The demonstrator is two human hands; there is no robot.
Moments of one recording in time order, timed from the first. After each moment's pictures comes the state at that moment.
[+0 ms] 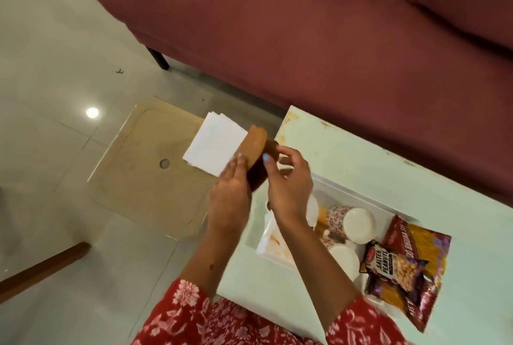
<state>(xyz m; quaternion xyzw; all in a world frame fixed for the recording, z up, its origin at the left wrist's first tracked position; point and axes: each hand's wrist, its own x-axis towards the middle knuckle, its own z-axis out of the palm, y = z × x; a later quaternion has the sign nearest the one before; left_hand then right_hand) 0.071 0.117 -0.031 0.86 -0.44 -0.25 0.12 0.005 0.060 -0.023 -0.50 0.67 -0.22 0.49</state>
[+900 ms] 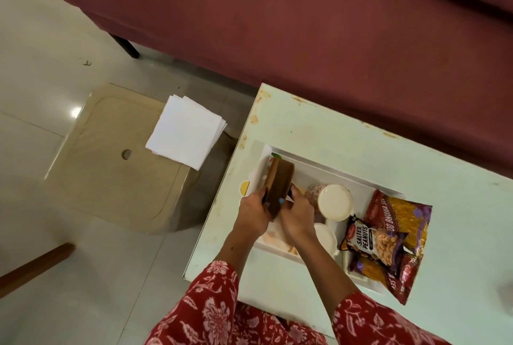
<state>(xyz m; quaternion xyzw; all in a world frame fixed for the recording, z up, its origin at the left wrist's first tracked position) -0.029 0.114 -0.120 0.76 -0.34 -0.53 0.17 -0.117 0.082 -0.104 -0.52 0.69 -0.01 0.50</state>
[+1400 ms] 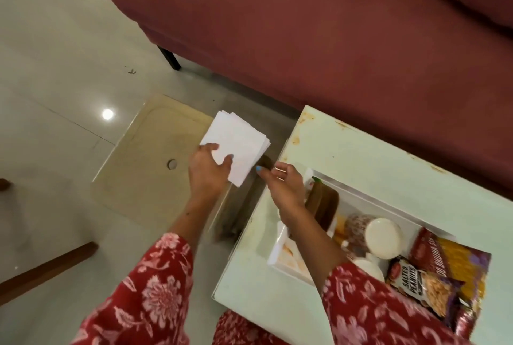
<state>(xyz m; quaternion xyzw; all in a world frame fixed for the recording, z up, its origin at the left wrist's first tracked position) 0.141 0.098 -0.103 0.90 -0.22 -0.25 0.27 0.013 0.050 -0.096 -0.43 0.68 -0.08 0.60</state>
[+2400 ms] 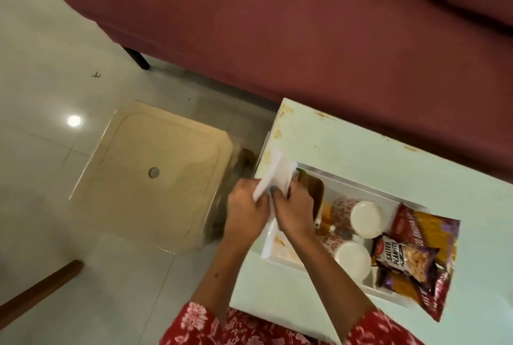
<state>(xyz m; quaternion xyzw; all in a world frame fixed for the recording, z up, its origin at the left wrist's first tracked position) 0.060 0.118 -0.086 0.79 -0.36 -0.40 0.30 -0.020 0.075 -0.074 -0.53 0.70 -0.07 0.48</state>
